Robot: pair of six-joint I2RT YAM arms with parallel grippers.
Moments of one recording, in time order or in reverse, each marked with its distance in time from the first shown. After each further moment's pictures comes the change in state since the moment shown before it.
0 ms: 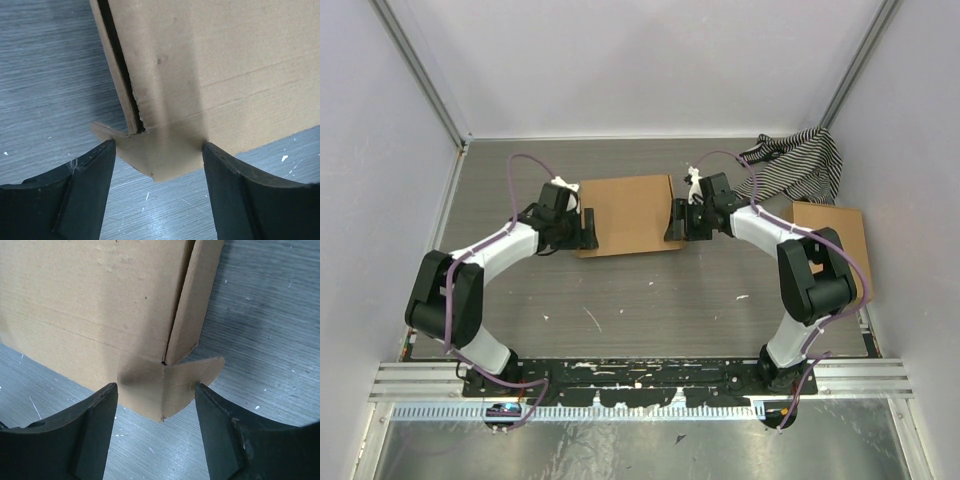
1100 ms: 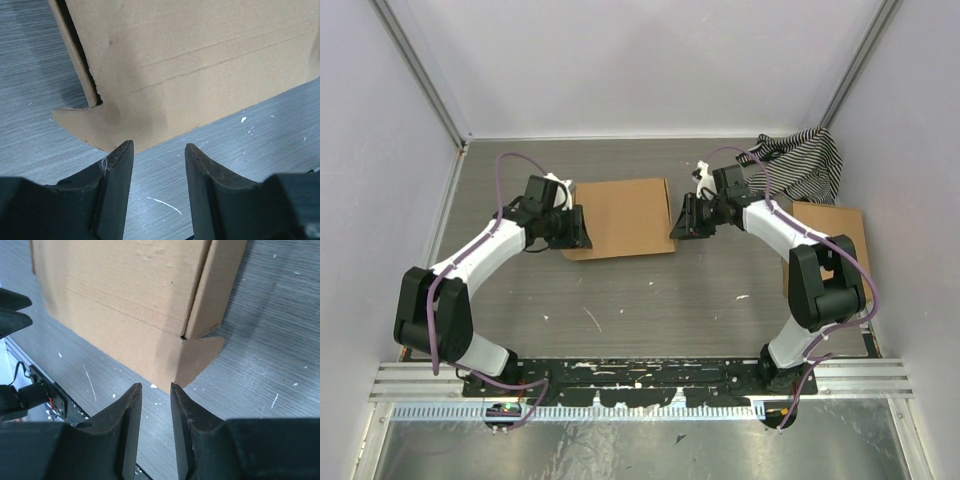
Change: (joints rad) left arm 0.043 -0.097 0.056 -0.197 0.163 -0.009; right arm -0.063 -0.042 0.042 -0.123 -0.224 0.034
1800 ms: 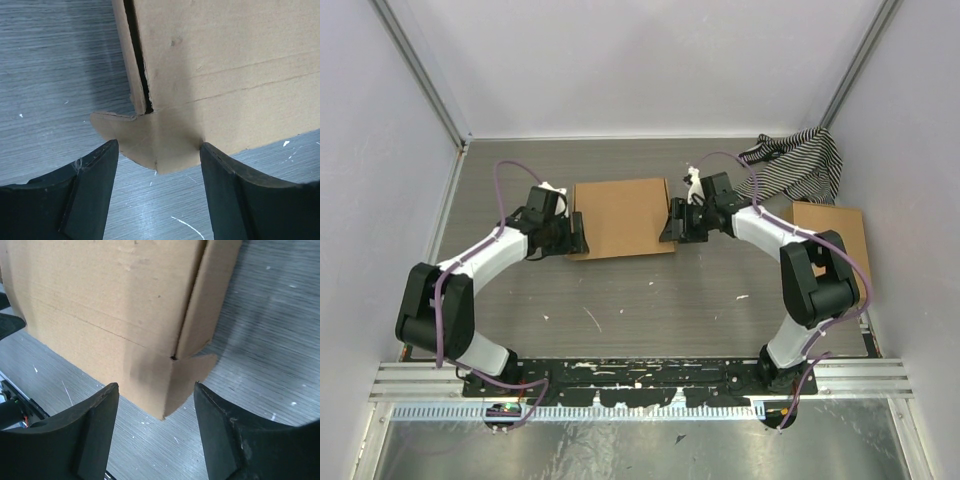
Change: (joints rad) left arm 0.013 0.016 -0.103 0.109 -0.127 -0.018; right arm 0.048 0.019 -0.049 0.112 0.107 0.022
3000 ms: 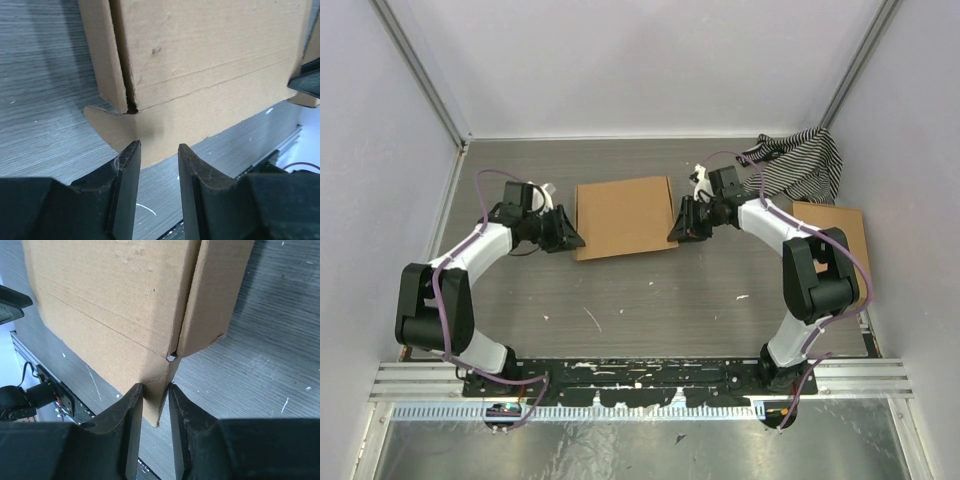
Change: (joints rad) left arm 0.154 0.010 0.002 0.027 0.386 -0.099; right arm -0.037 0.030 0.057 -0.112 -0.120 0.018
